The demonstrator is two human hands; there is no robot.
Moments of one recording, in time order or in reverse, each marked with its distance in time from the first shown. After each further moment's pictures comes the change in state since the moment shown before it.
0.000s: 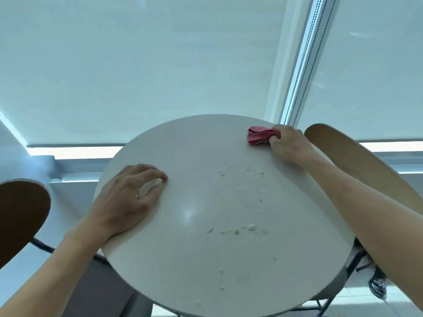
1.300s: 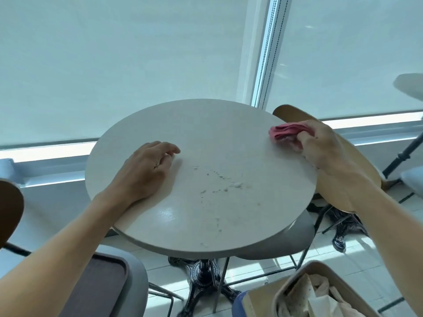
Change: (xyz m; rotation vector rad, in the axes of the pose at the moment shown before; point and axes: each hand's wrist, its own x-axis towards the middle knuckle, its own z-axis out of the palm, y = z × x) left_hand 0.009 0.025 0.013 -0.194 -0.102 0.097; right_hand -0.144 0.014 -0.045 0.365 0.270 0.145
